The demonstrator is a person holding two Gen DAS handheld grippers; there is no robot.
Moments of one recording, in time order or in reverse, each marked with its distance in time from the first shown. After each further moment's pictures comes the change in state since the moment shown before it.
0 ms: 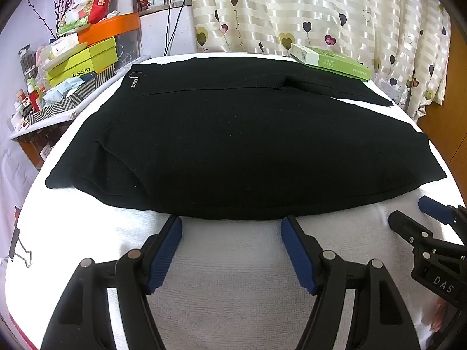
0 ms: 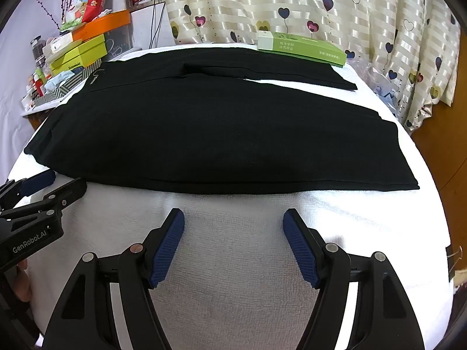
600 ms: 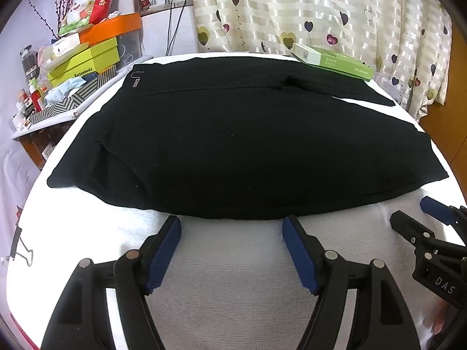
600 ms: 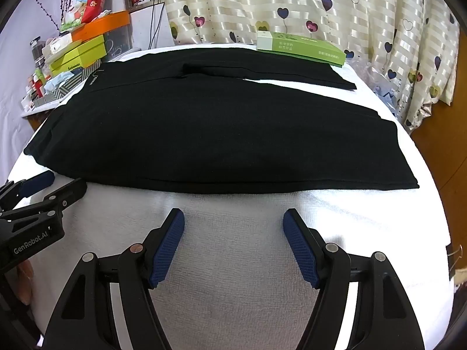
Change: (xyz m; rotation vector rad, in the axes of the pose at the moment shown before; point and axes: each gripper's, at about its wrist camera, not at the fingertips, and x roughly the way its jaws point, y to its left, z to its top) left arm 0.003 0.001 0.000 -0.002 0.001 0.009; right arm -0.001 0.000 0.000 0.001 0.000 0.000
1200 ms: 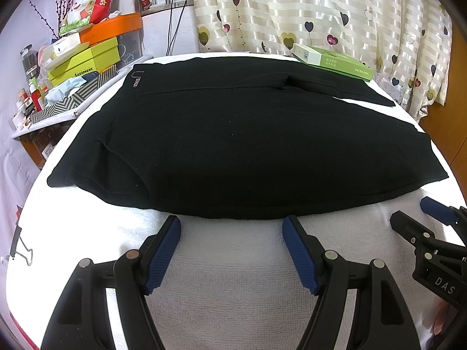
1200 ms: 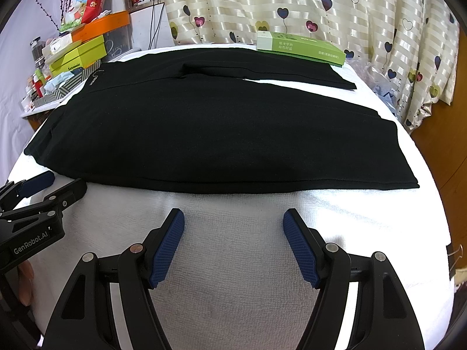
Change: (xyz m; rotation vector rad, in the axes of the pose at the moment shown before) left arm 0.000 -0.001 -0.001 0.002 0.000 0.003; right arm 0.000 0.001 0.000 0.001 -0.001 0.001
